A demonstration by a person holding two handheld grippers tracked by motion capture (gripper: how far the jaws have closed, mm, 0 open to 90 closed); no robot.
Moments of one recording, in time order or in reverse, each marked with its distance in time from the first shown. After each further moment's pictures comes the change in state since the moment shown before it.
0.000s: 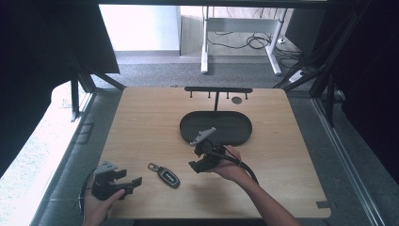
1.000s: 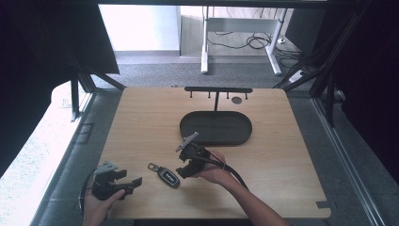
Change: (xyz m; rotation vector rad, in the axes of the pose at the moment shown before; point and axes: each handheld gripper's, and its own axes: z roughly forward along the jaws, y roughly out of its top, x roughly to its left) left arm 0.000 0.000 0.001 0.005 -0.001 0.001; right arm 0.025 0.015 0.034 0.037 0.070 -0.015
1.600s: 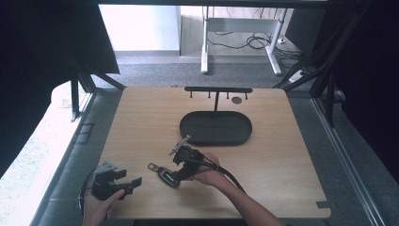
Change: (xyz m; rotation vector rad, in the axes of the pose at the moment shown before) left arm 0.001 0.000 -0.001 -0.001 -0.002 0.000; right arm 0.012 0.006 0.017 0.036 0.017 -0.025
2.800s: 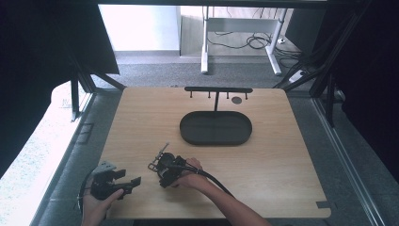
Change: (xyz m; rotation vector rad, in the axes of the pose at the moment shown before) left arm 0.002 0.000 -0.002 -0.006 -0.001 -0.004; right arm 0.023 0.021 0.060 0.108 0.025 -0.041
